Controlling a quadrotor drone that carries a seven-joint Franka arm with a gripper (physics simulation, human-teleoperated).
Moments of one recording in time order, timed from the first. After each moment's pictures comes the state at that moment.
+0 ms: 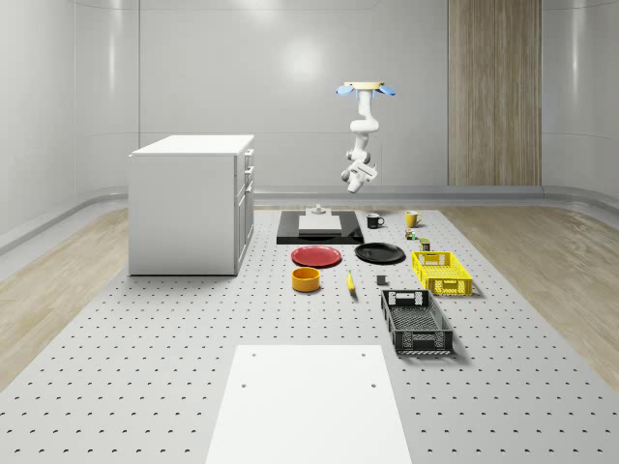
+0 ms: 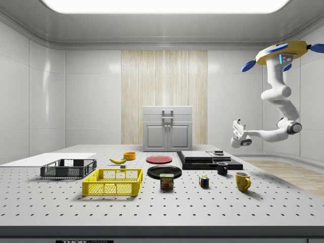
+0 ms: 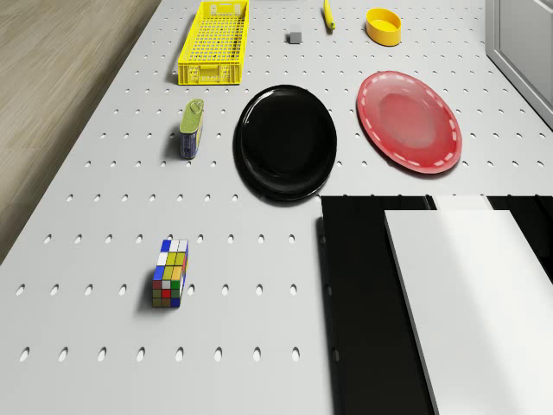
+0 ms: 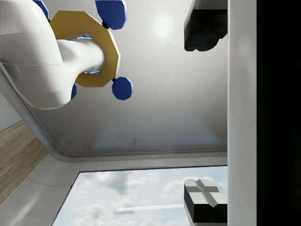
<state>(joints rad) -0.11 -0.74 0.33 -2.15 -0.47 1.41 0.85</state>
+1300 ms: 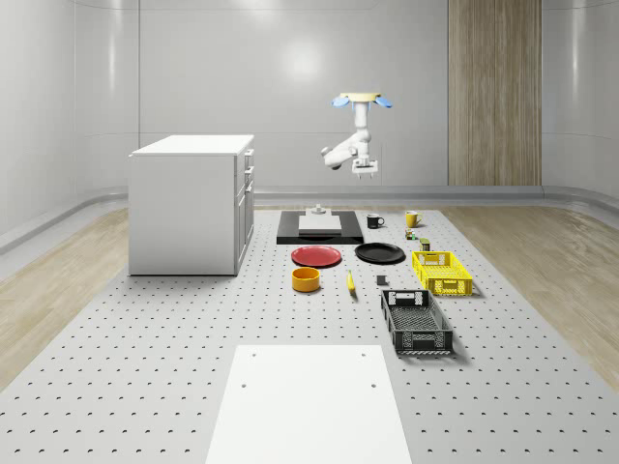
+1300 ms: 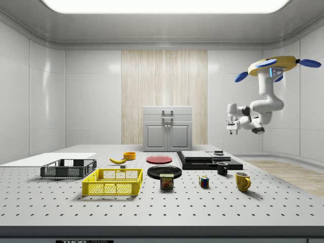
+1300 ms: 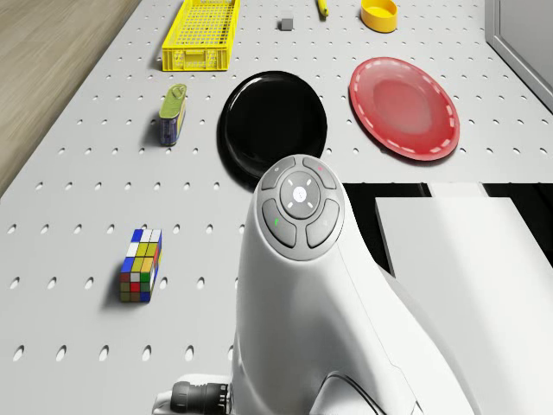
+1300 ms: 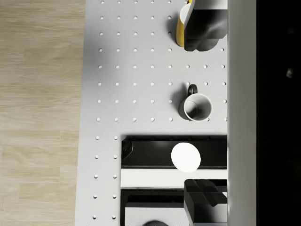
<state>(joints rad) -0.99 -1.03 1.23 -2.90 -1.98 1.17 1.53</state>
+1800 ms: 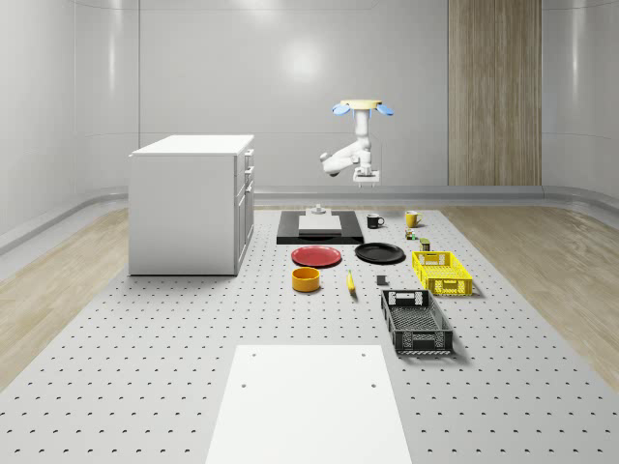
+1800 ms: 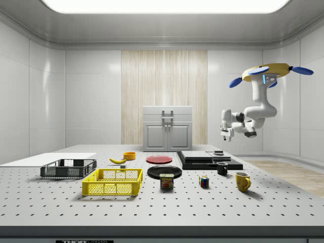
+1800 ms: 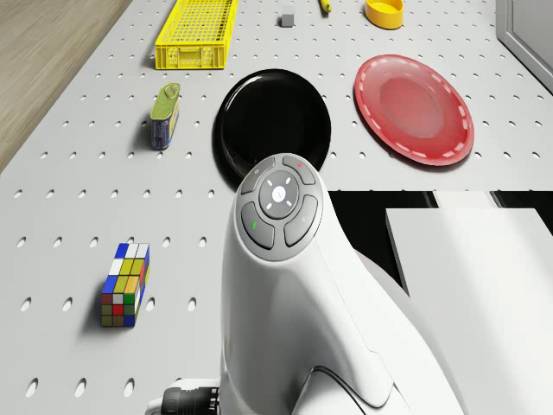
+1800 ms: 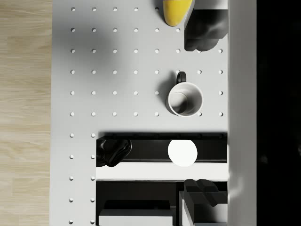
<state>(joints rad) -1.05 -1.10 1.27 -2.89 -1.97 1.19 1.58</state>
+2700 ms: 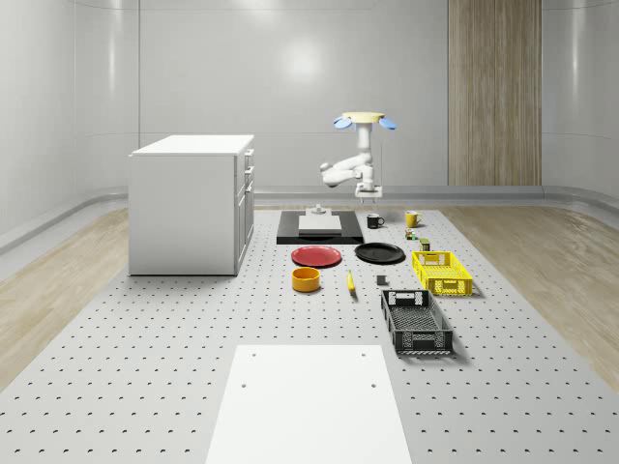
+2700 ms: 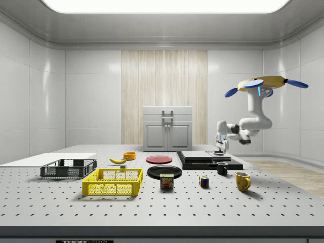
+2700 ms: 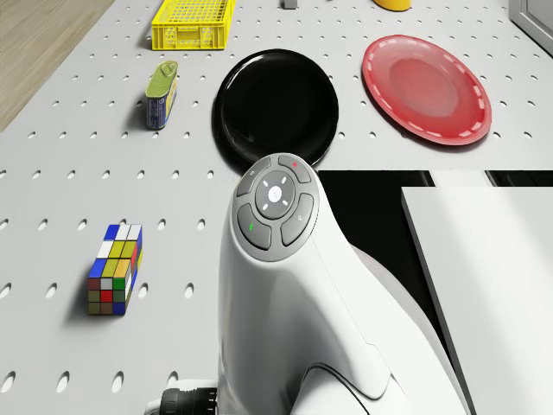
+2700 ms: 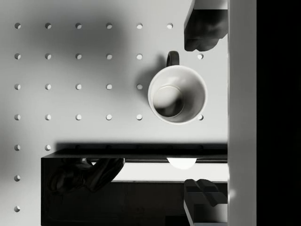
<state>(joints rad) -1.08 -1.19 1.30 -2.89 -1.92 1.27 1.61</state>
